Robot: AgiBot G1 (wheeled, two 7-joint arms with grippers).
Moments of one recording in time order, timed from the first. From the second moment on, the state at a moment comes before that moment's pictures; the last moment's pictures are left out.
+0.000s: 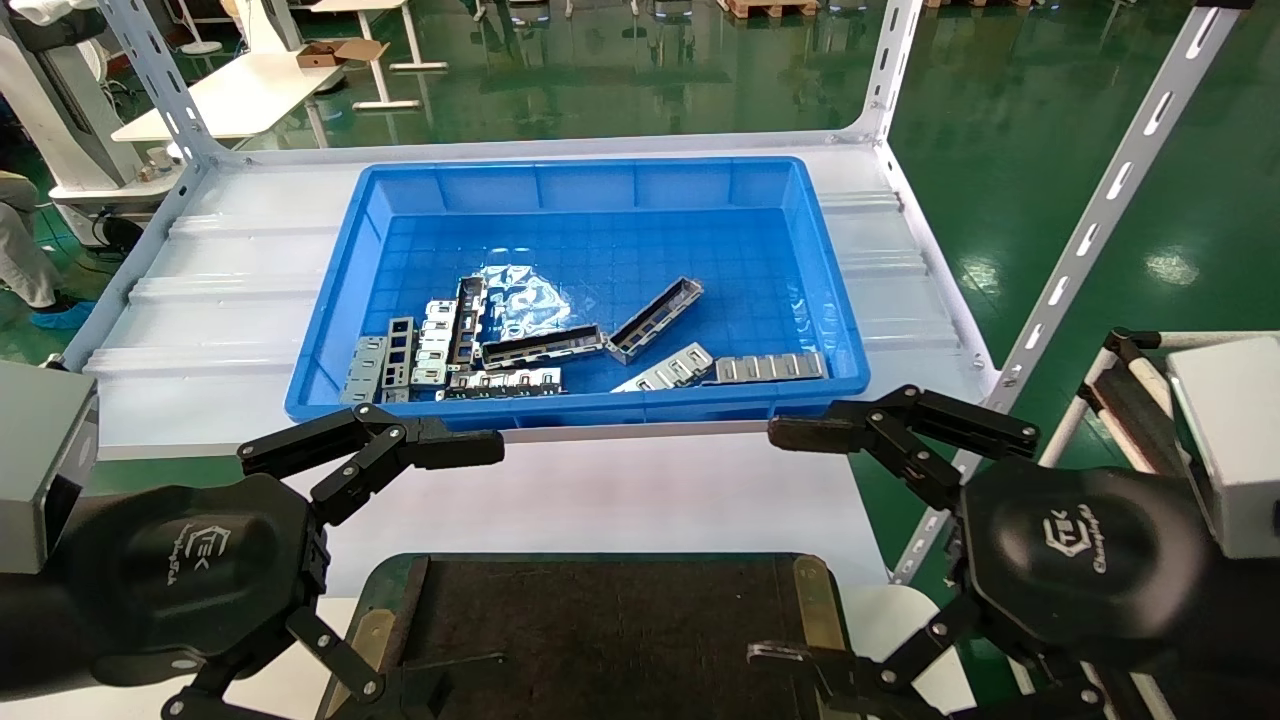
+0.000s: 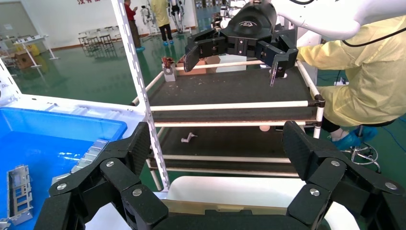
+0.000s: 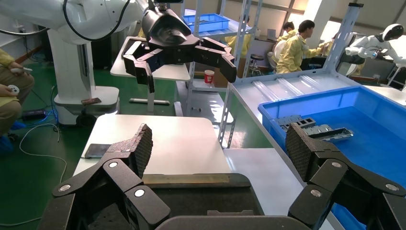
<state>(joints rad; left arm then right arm) -1.08 0.61 0.28 -1.28 0.73 1.49 -0.19 1.09 -0.59 -0.34 1.28 -0.69 -1.47 0.16</state>
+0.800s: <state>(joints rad) -1.08 0.61 0.28 -1.28 0.74 1.49 -0.18 1.09 -0.59 -0.34 1.28 -0.69 -1.47 0.16</state>
